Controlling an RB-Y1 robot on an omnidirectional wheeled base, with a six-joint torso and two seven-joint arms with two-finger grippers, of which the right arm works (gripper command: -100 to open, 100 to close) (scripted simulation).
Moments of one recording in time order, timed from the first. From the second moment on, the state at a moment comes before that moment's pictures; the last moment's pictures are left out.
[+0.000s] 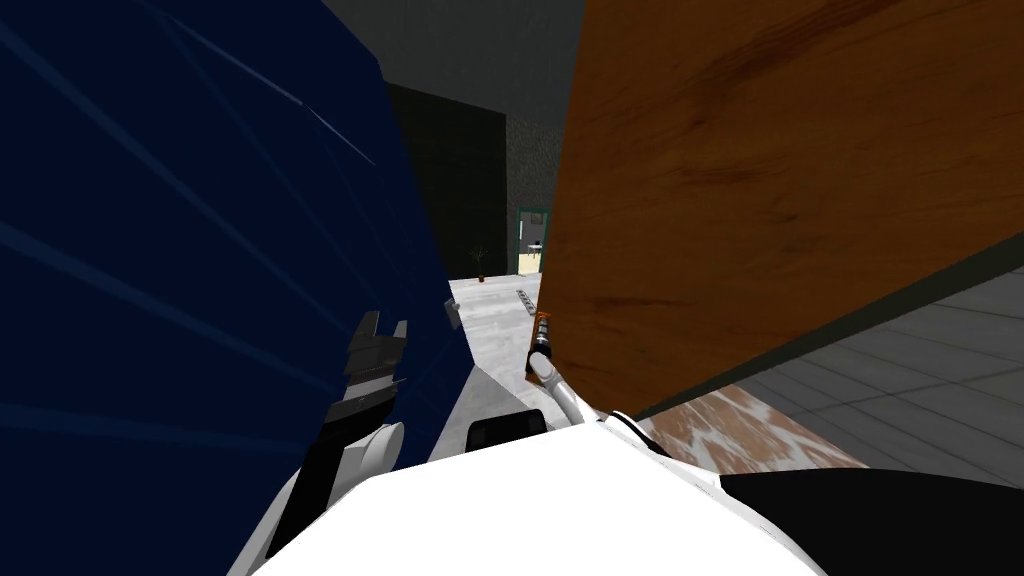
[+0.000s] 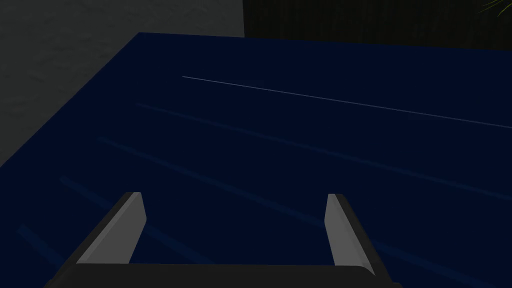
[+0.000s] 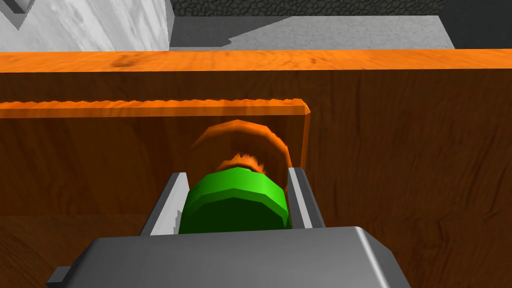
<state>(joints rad) -0.21 -0.09 0.31 -1.07 1.75 0.81 -2.03</state>
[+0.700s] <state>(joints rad) -0.23 -0.08 0.26 -1.05 1.73 0.88 -2.00</state>
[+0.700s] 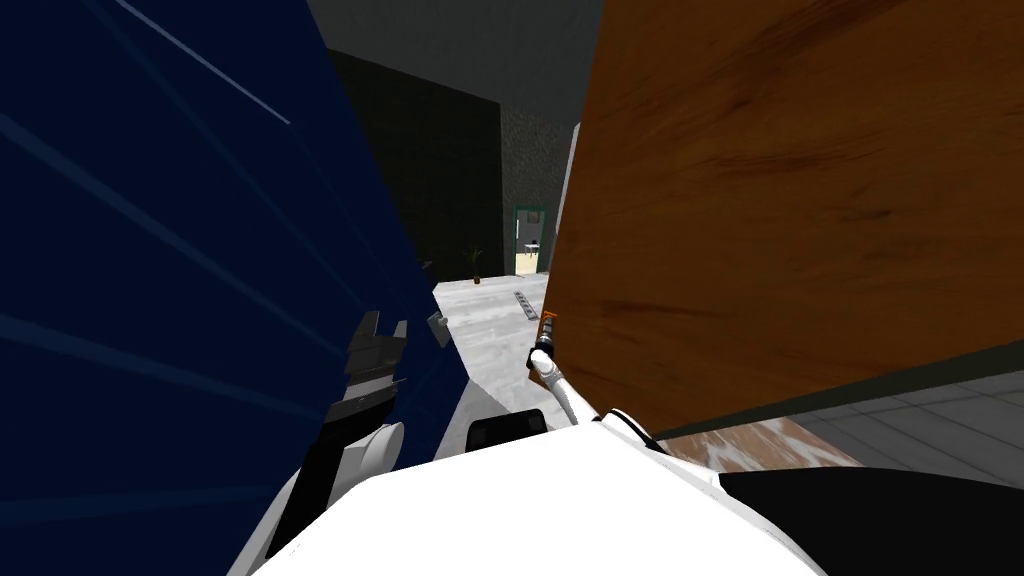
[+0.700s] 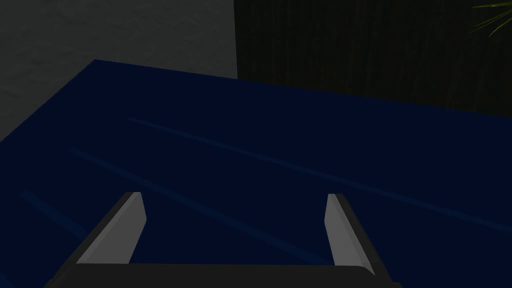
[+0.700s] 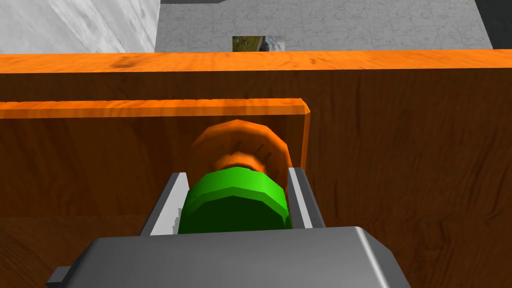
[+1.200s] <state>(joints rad) -0.24 -0.07 0.22 -1.02 1.71 0.93 -2.00</state>
